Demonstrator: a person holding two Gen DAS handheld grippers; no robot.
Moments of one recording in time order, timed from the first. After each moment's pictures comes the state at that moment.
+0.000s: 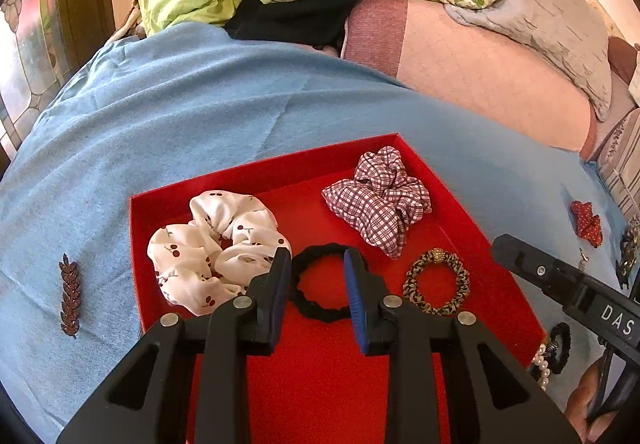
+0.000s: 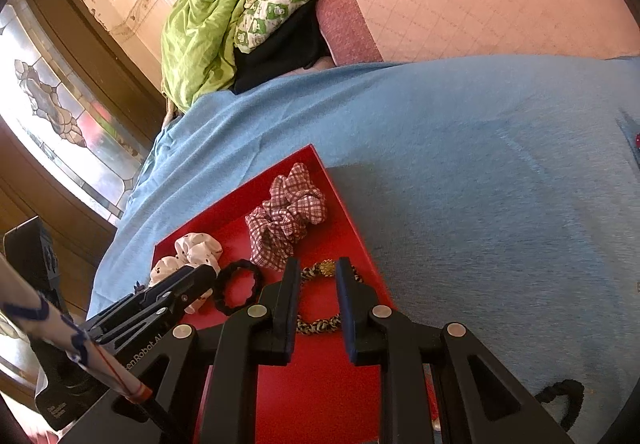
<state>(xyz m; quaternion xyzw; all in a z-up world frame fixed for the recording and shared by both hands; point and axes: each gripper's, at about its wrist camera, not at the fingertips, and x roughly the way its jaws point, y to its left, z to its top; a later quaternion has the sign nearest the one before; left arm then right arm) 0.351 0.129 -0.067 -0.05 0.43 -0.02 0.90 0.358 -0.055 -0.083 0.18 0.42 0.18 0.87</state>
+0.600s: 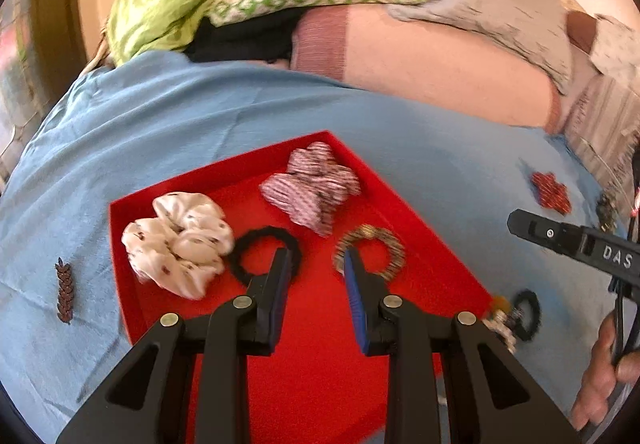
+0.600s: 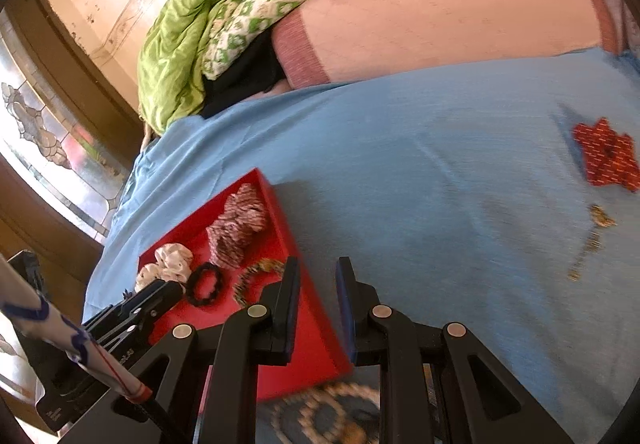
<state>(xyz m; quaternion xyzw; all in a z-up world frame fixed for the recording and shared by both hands) 0.310 0.085 -0.045 -0.01 0.41 -0.08 0.91 0.322 -0.129 -0.064 0.19 0.42 0.12 0.88</state>
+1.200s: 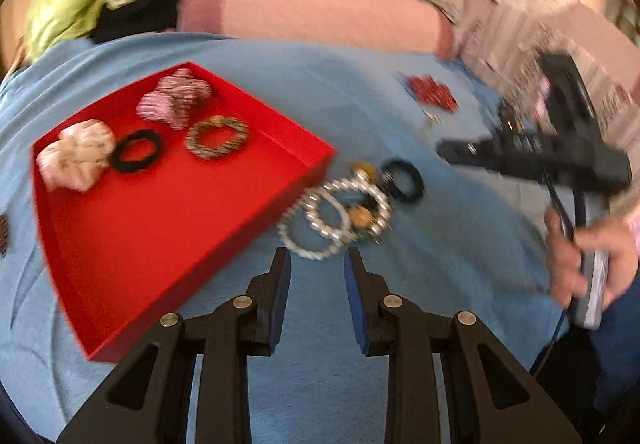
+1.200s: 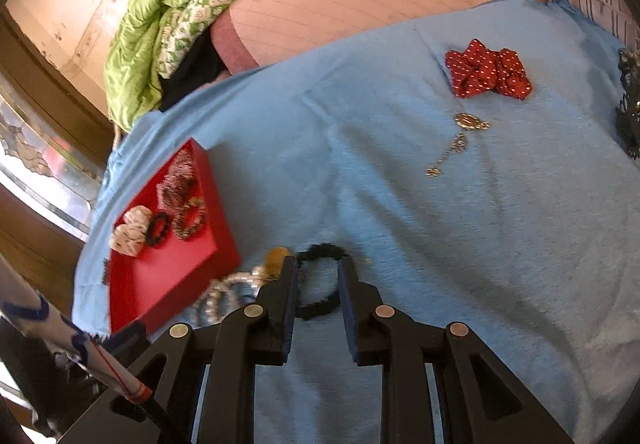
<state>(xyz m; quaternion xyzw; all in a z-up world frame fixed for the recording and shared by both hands) 0.209 0.029 -0.073 0.03 0.45 -0.25 0.86 0.253 -0.215 -0.093 0.22 0.46 0.07 0.86</state>
